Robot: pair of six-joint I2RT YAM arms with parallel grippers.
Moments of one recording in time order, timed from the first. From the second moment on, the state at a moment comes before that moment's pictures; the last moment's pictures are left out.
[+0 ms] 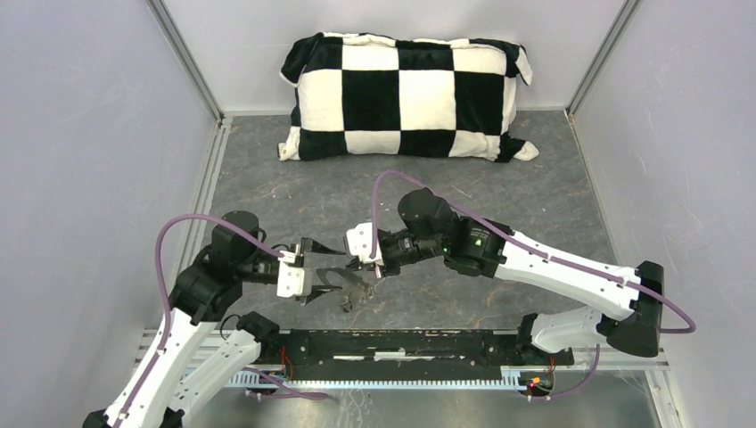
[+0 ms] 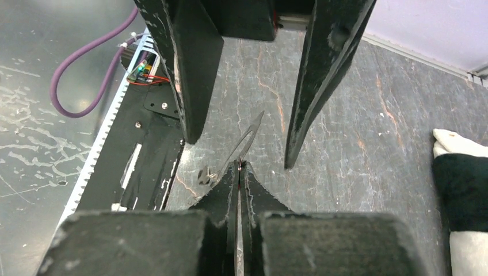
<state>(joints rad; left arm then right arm) -0.49 0.60 0.87 -0.77 1.01 0.89 1.15 1.31 1.25 -0.37 -0.51 -0.50</state>
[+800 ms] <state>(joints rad) -0.49 0.54 0.84 -0.75 1.00 0.74 1.15 1.15 0.92 0.11 -0.44 -0.15</state>
